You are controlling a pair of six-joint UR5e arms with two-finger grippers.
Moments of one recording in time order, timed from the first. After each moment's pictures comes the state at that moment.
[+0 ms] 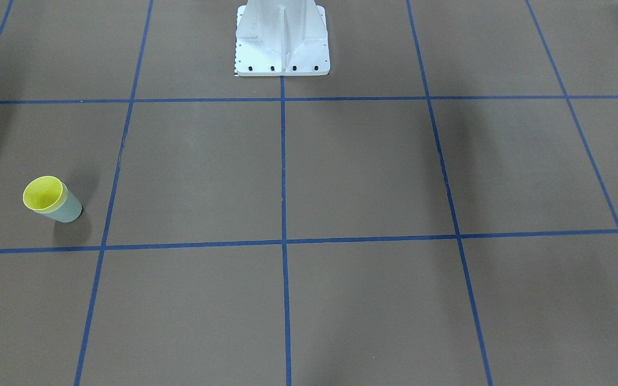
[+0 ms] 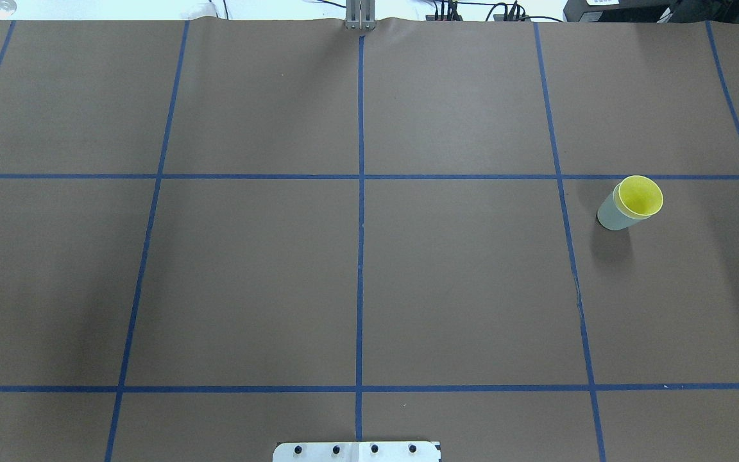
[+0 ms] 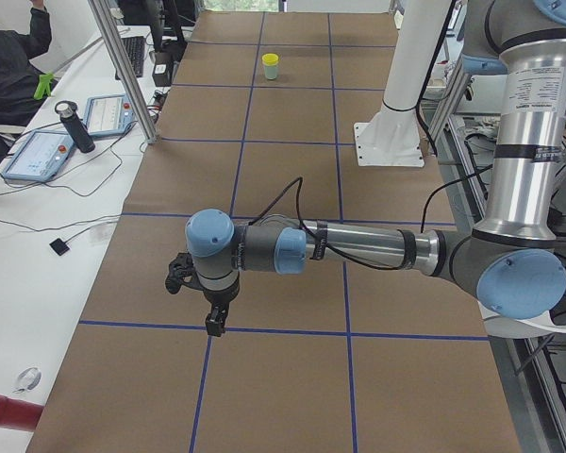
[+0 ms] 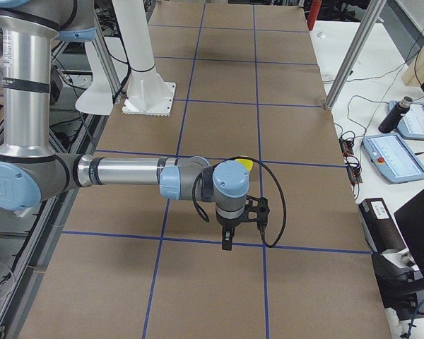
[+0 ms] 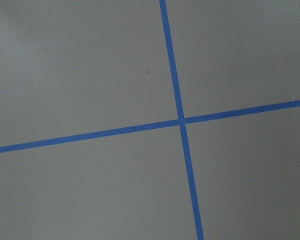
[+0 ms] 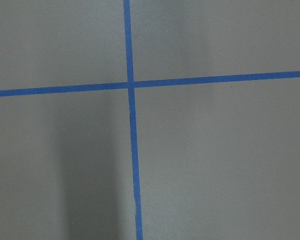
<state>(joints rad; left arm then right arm) -1.60 -1.62 -1.61 -1.54 -2.31 0.14 1.64 -1.68 1.73 -1.62 2.34 0.02</state>
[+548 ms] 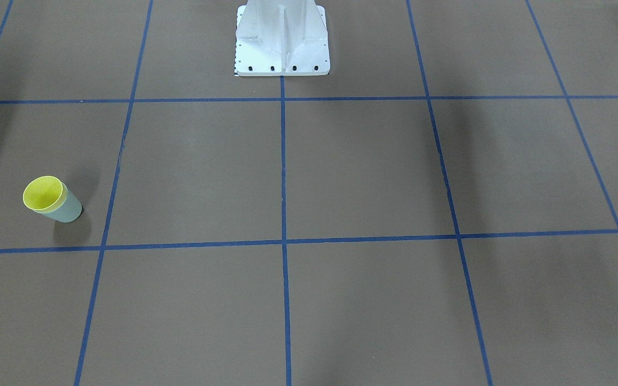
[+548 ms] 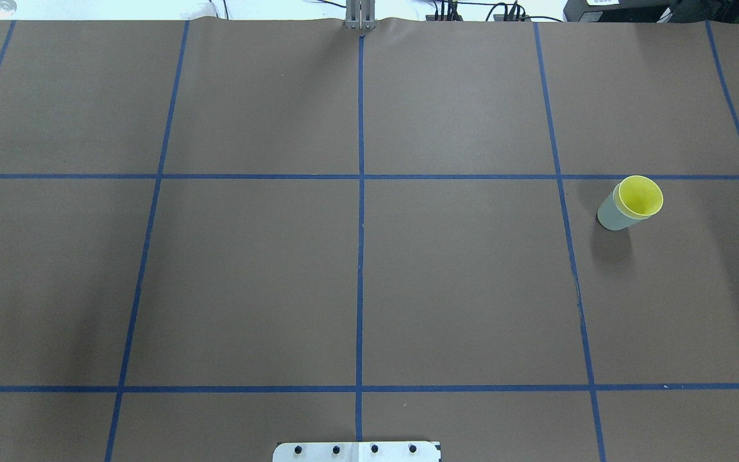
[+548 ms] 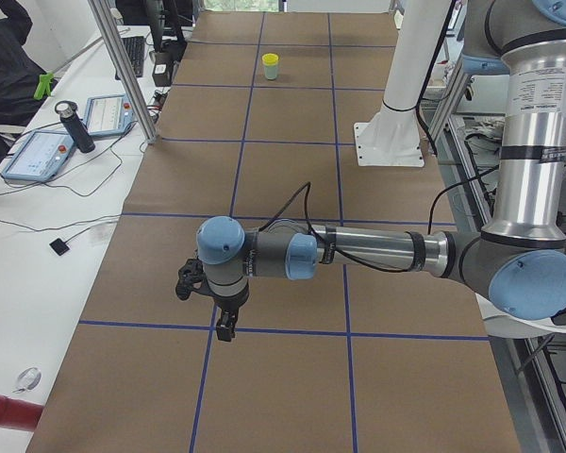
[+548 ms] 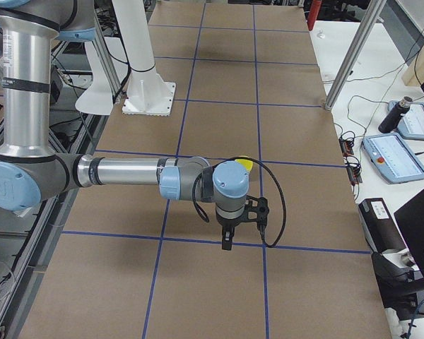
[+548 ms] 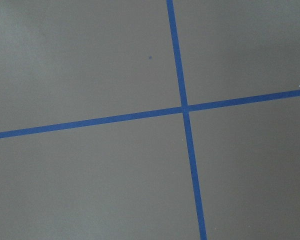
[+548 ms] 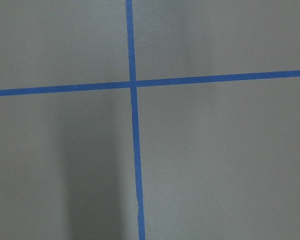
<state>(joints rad) -1.60 -1.57 -1.64 -1.55 -2.31 0.13 1.64 -1.68 1.73 -1.62 2.35 0.03</state>
